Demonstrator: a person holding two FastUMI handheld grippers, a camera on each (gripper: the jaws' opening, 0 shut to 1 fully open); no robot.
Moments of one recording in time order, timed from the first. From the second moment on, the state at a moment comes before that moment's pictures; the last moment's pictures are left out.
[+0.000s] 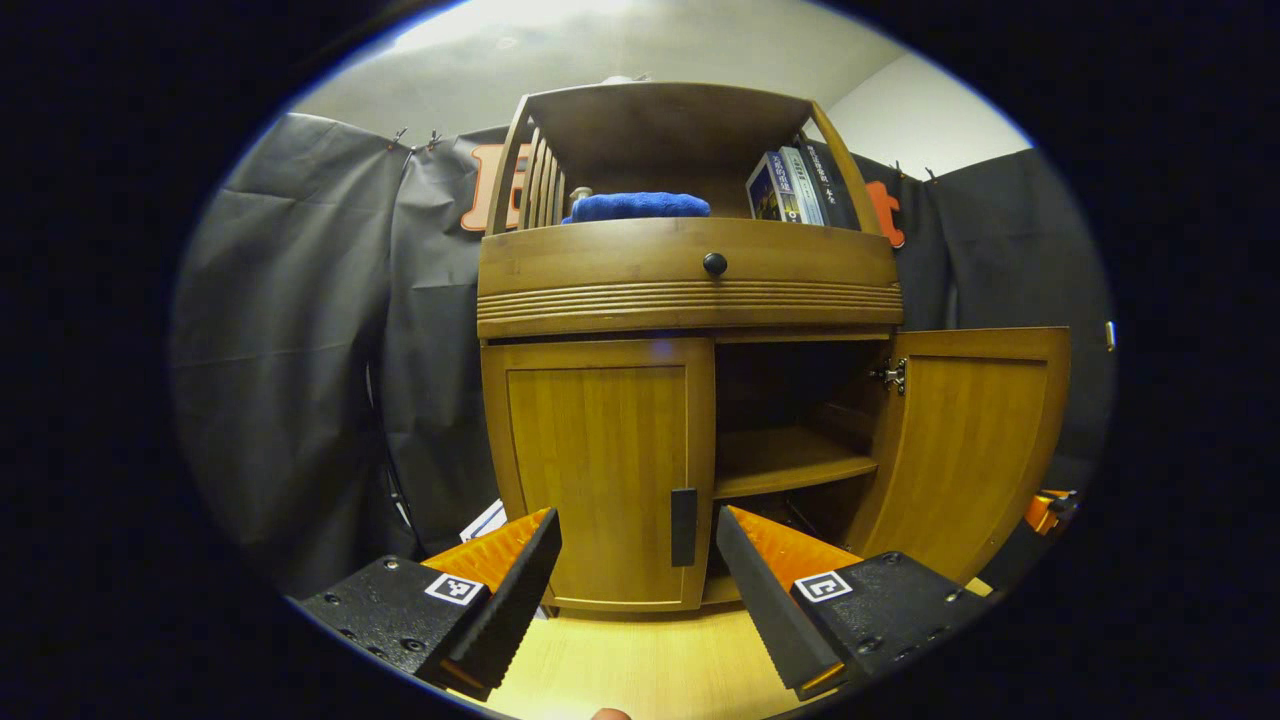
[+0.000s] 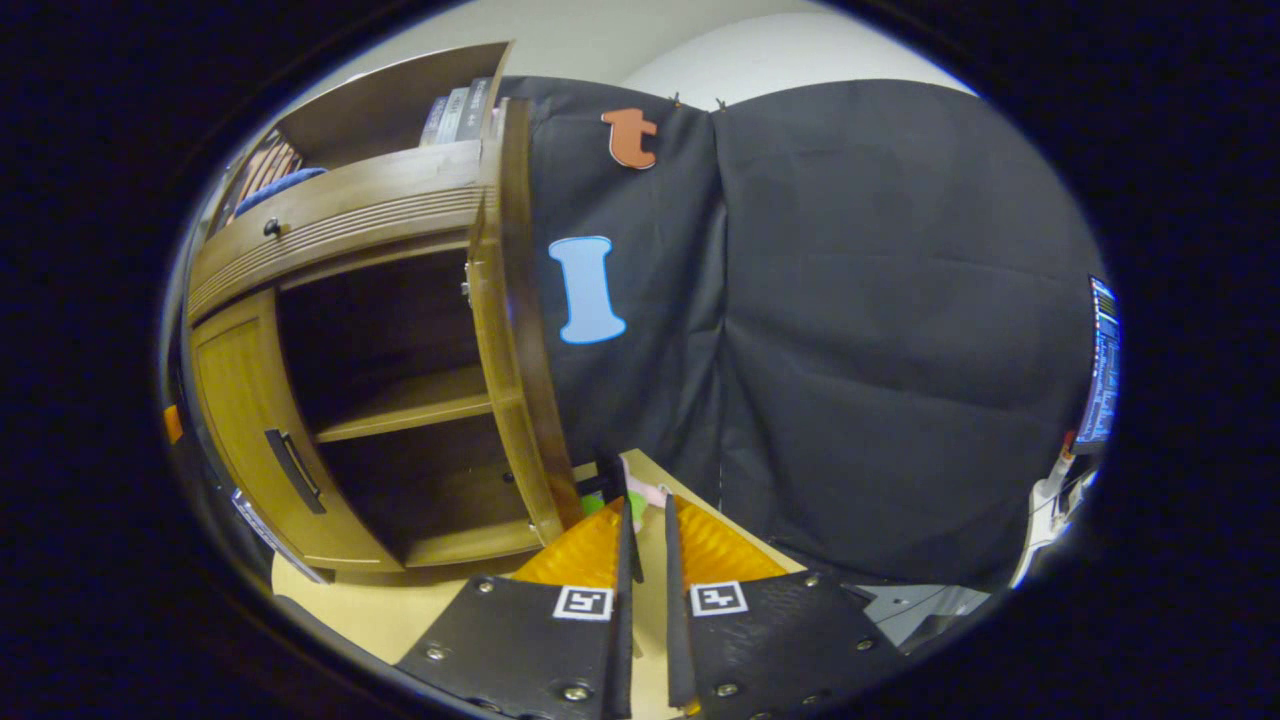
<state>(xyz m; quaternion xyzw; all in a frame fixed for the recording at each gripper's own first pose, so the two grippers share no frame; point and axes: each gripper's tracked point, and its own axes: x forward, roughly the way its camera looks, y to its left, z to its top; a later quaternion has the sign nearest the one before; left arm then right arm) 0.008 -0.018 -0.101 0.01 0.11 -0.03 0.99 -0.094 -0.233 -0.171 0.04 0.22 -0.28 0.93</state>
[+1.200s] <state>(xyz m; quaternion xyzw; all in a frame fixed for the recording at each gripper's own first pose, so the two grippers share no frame) 0.034 -0.025 -0.113 0.02 0.12 -0.03 0.99 -0.091 -0.232 -0.175 0.05 0.23 -0.28 0.93</state>
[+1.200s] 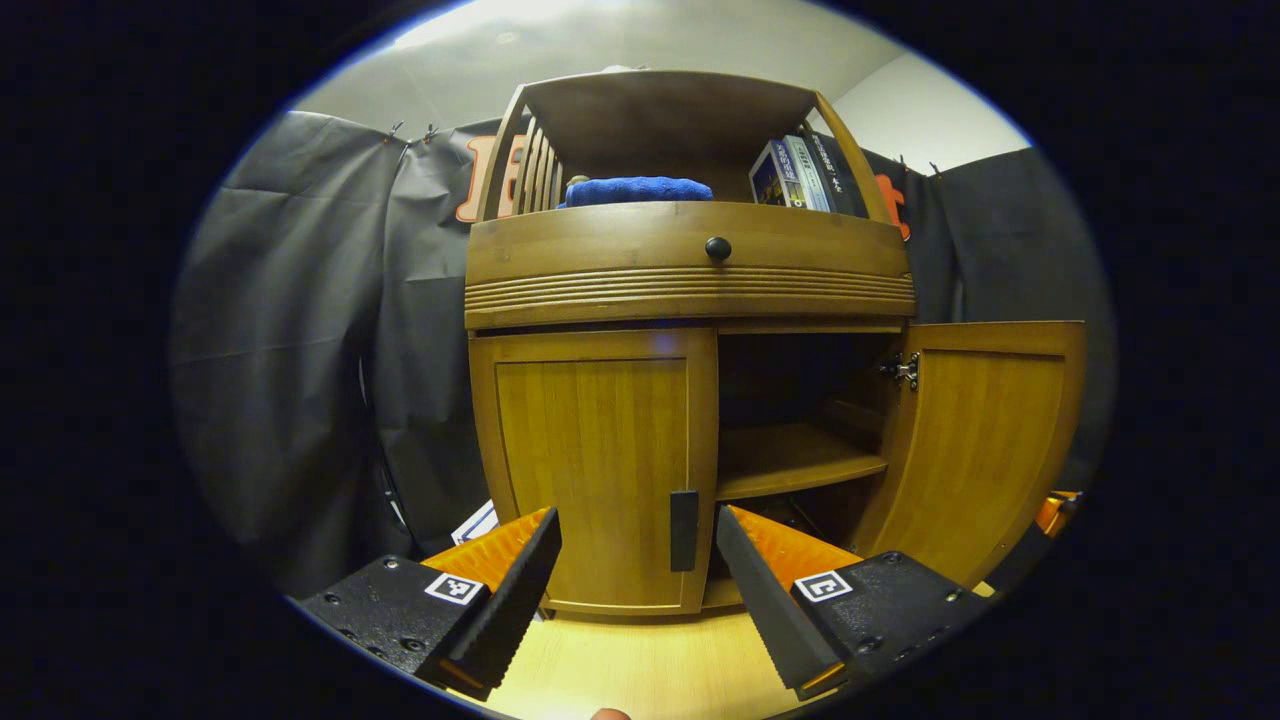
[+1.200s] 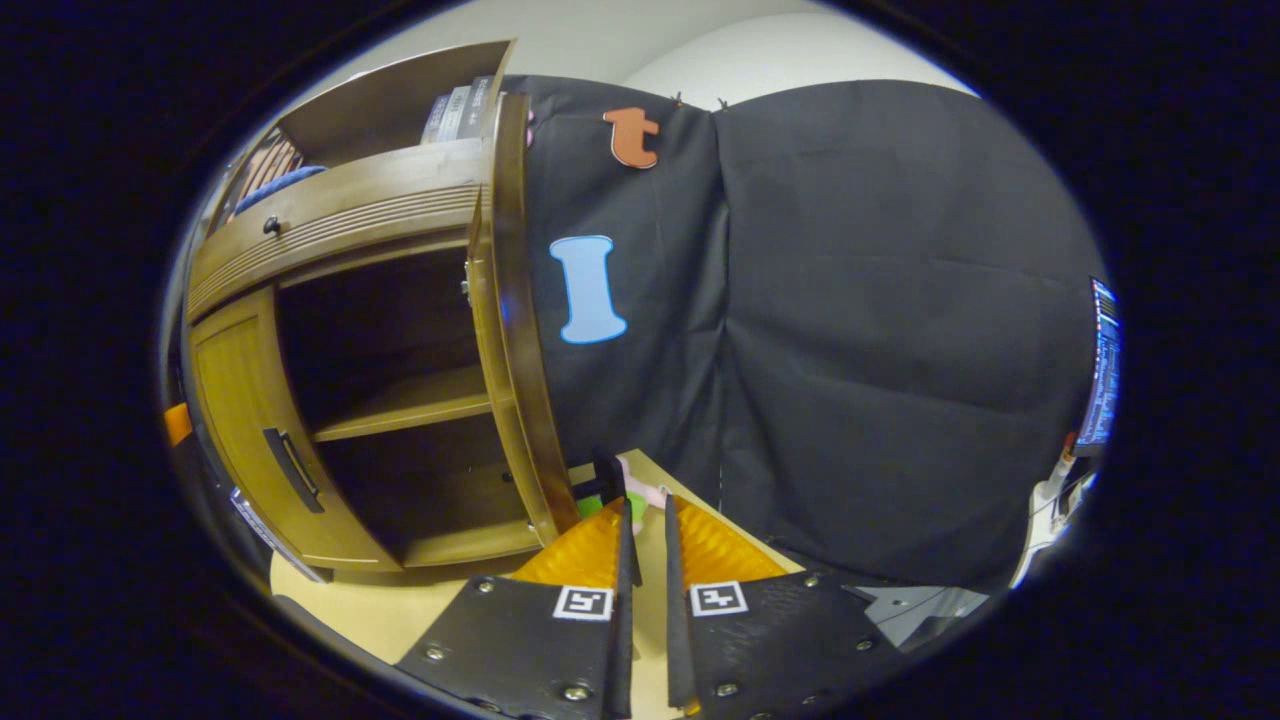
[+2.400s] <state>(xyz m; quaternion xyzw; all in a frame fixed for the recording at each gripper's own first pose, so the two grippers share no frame) 0.178 -0.073 -0.234 -0.06 0.20 -0.08 0.97 -0.105 -0.240 -0.154 0.04 0.22 -0.37 0.90</state>
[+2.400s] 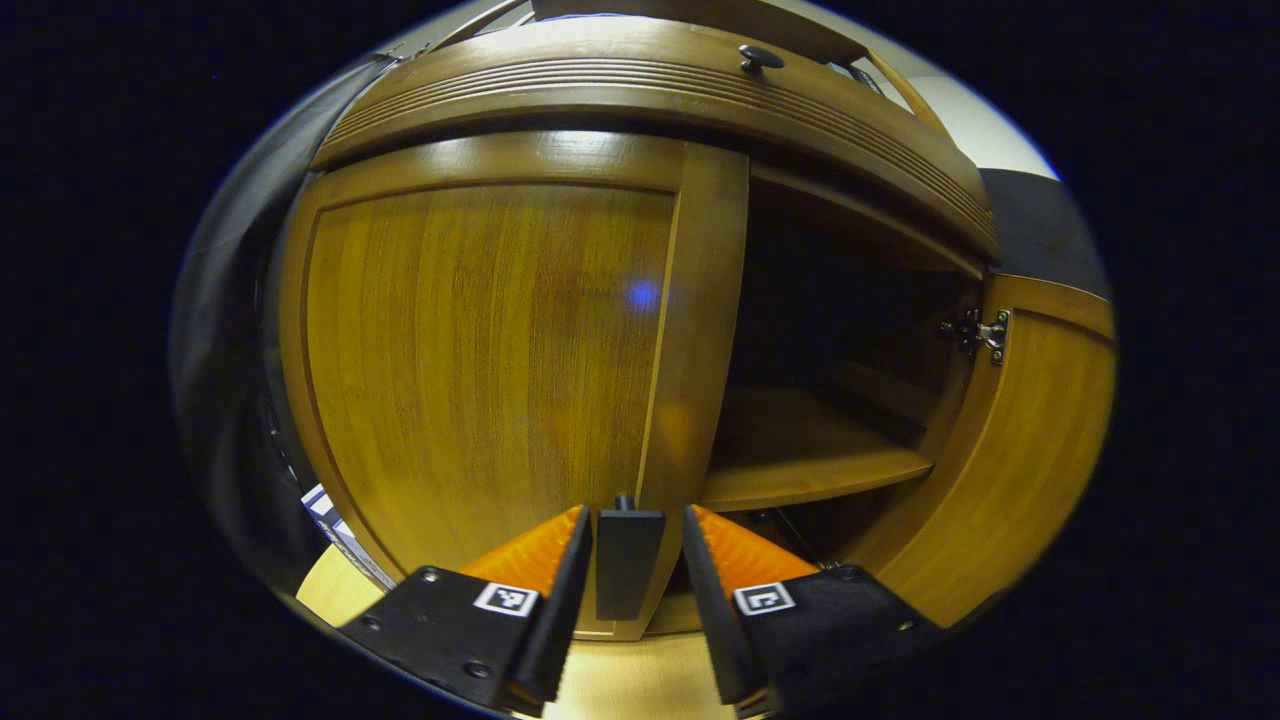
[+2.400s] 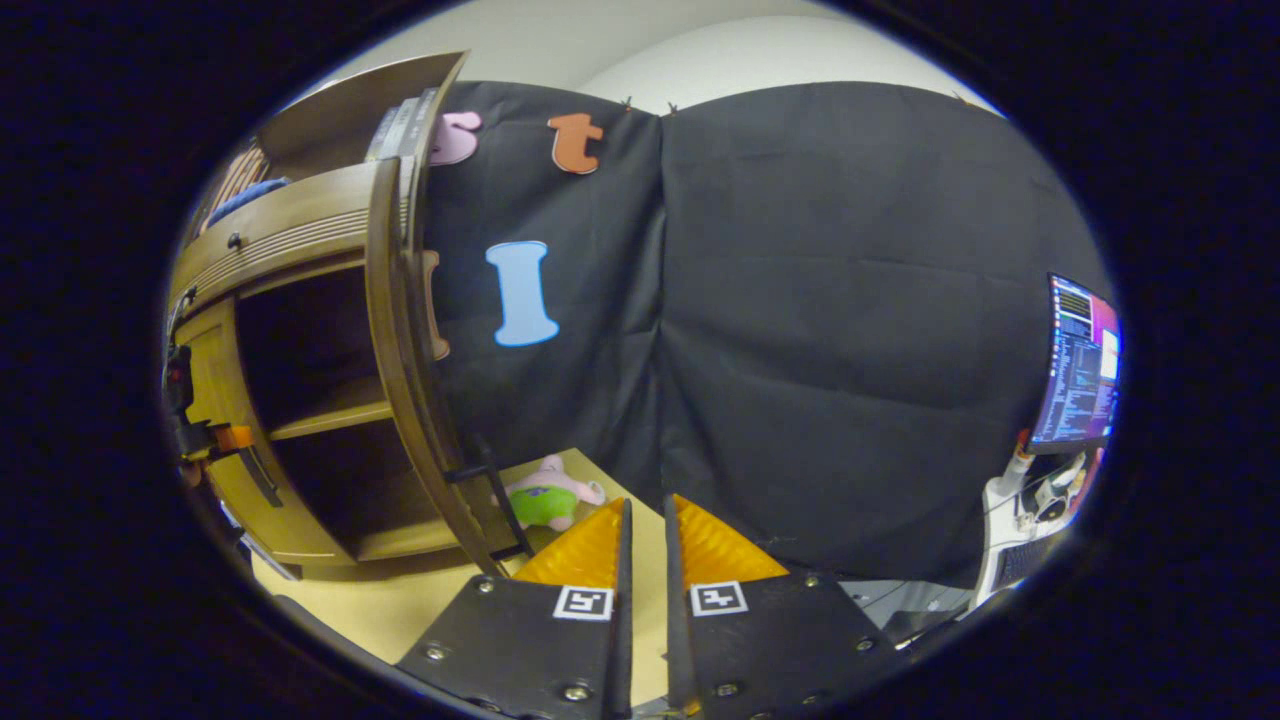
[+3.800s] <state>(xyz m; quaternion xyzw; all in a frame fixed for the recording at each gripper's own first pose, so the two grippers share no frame) -0.009 0.067 -0.196 -0.14 0.20 0.02 0.97 -0.088 -0.198 -0.164 0.04 0.25 -0.25 0.93</state>
